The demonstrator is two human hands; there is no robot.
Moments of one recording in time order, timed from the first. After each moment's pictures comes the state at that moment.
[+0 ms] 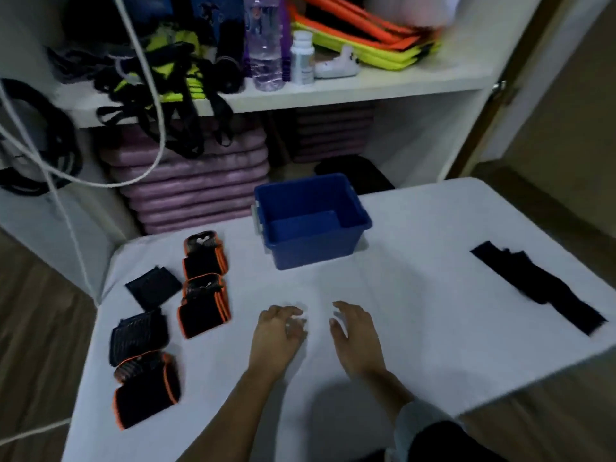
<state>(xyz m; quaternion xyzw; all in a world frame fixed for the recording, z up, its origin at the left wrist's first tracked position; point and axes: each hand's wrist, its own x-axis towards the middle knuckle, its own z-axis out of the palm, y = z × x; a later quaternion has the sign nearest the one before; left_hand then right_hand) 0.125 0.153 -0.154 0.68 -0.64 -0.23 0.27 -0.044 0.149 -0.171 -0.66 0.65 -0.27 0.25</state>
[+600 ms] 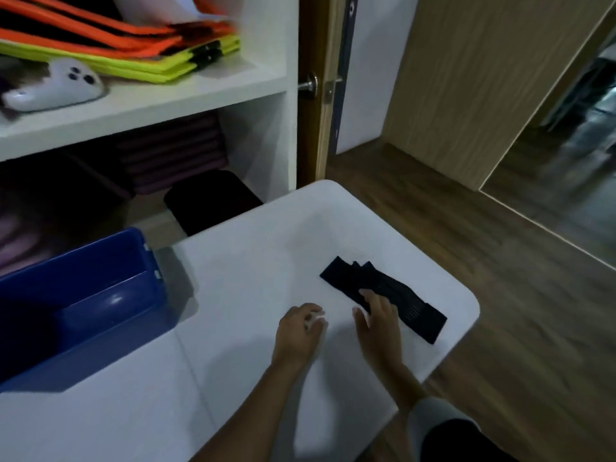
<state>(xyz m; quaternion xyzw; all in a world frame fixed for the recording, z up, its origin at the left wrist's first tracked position) -0.245 0.003 -0.156 0.54 -0.68 -0.43 0.25 -0.402 0.046 -0.165 -0.50 0.79 -0.31 0.14</state>
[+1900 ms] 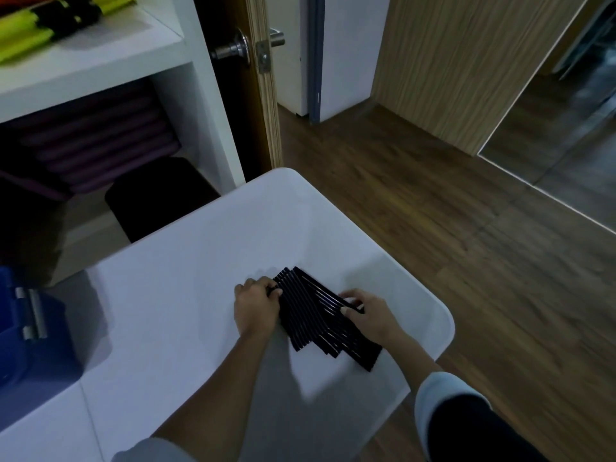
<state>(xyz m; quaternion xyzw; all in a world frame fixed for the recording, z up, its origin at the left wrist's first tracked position) -0.357 -0.109 -0.183 0.69 -0.65 -0.24 0.18 -0.559 -0.031 -0.186 -0.49 0.74 -0.23 0.41</state>
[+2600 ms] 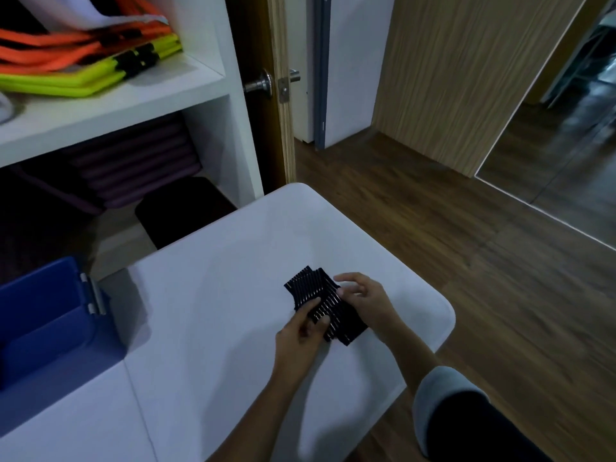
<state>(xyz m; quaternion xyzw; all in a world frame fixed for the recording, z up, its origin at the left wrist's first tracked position) -0.341 0.002 -0.143 0.55 -0.58 -0.51 0.32 -0.508 -0.011 -0.133 -0.39 0.65 -0.44 0.48</state>
